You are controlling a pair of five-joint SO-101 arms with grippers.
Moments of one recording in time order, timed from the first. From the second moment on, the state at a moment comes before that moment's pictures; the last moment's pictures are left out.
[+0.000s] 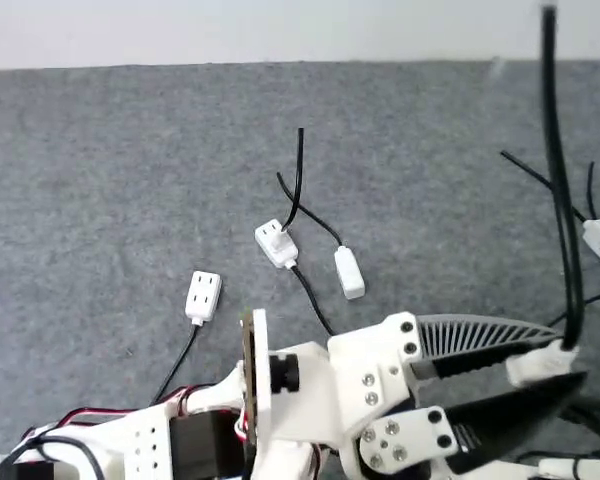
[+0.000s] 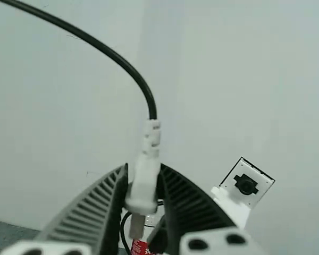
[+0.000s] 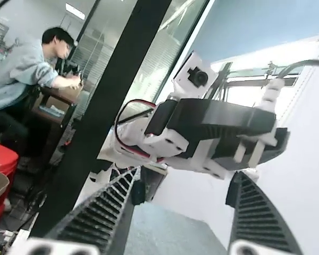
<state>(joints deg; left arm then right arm) 76.0 -47.1 31.0 11.3 18.9 -86.5 -104.6 -6.8 100.7 23.4</state>
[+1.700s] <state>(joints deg) 61.2 -37.9 22.8 22.8 31.5 -86.5 -104.6 -10.6 100.7 21.8</state>
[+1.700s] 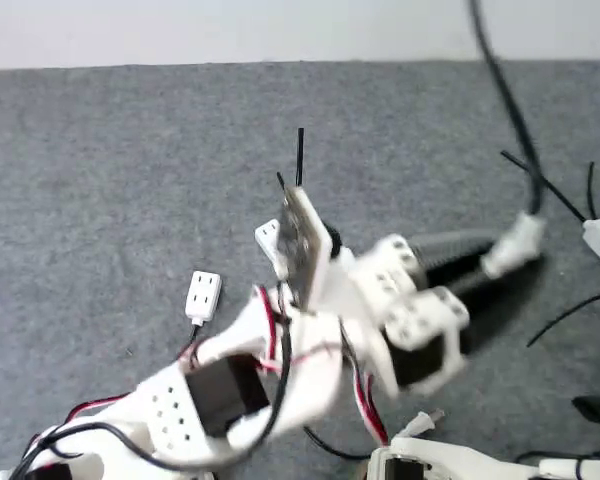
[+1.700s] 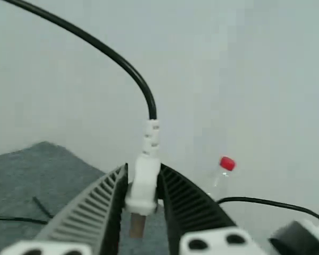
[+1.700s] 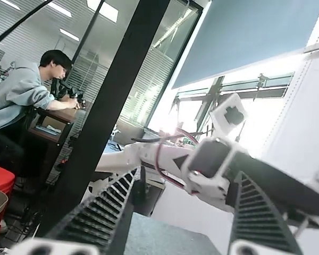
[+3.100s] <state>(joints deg) 0.3 3.9 5.1 86.8 29.1 -86.5 -104.5 3.2 100.7 29.6</state>
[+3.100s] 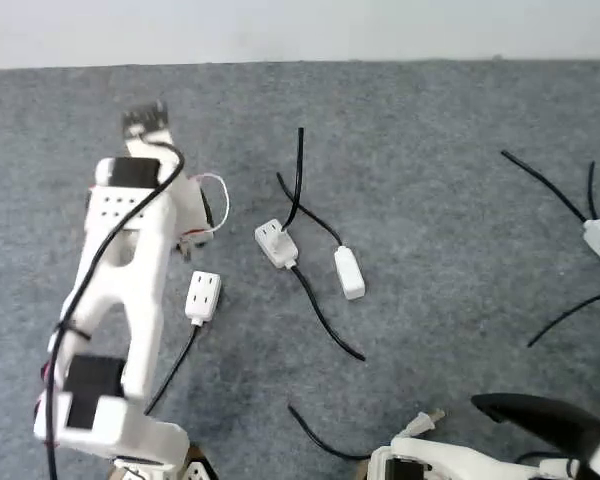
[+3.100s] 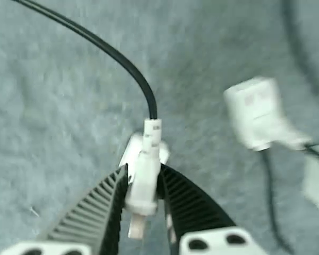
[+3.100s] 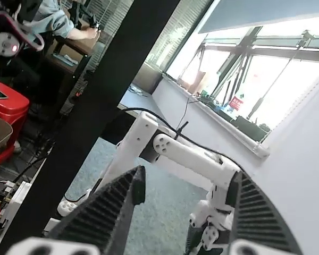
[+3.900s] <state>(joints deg) 0.9 19.9 12.5 76.7 30.6 -86.5 -104.5 4.1 100.7 29.9</state>
